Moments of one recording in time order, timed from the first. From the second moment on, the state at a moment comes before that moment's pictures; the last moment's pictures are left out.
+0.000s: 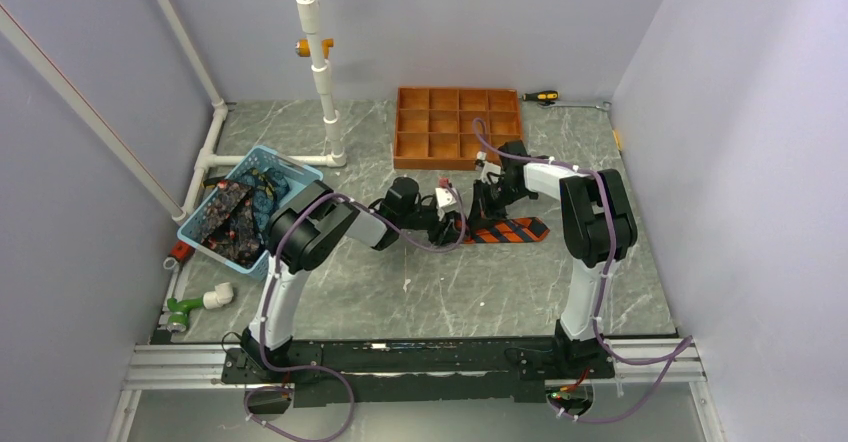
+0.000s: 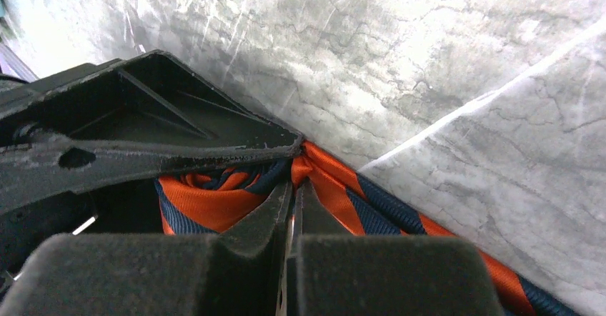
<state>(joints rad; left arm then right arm) -0.70 2.19 1.04 0.82 0.76 0.10 0.23 1.98 1.21 -0.55 -0.64 0.15</state>
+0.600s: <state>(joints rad) -0.77 2.04 1.10 0.33 0.62 0.62 0.10 1.78 1.13 -0.68 -0.81 0.06</state>
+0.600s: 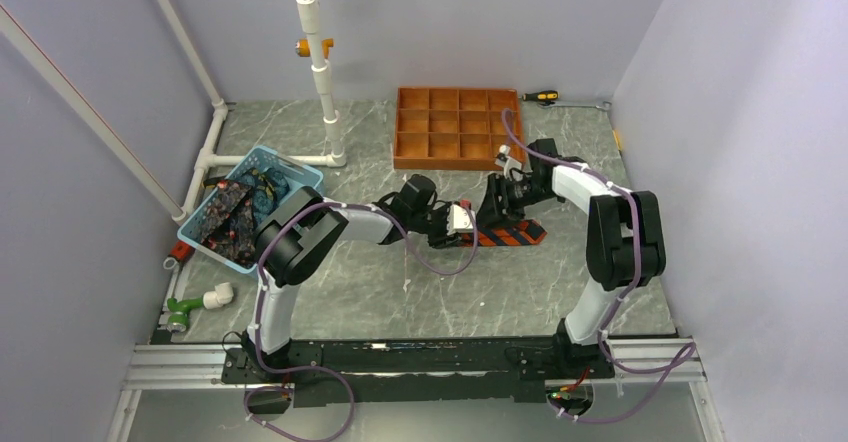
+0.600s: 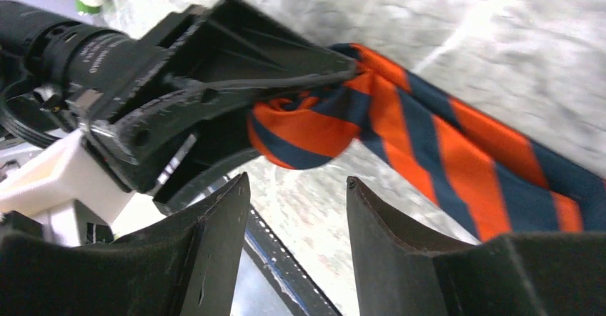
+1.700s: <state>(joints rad) -0.78 2.05 1.15 0.21 0.62 0.67 0.14 1.84 1.05 -0.50 -0.89 0.26</state>
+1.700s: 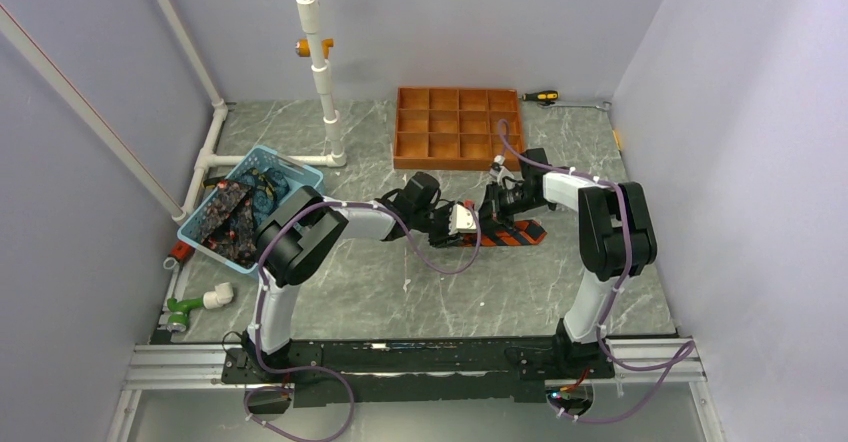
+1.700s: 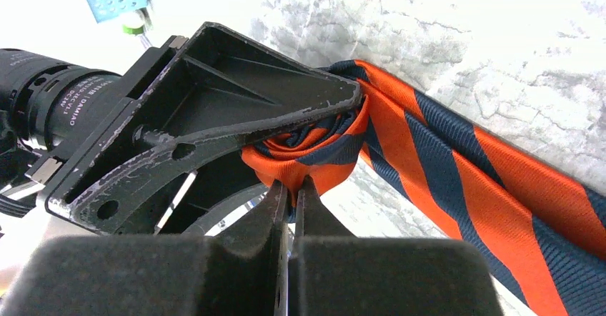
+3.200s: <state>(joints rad) -0.76 2.05 1.08 0.42 0.64 0.33 0.25 2.03 1.28 -0.74 -0.65 0.12</state>
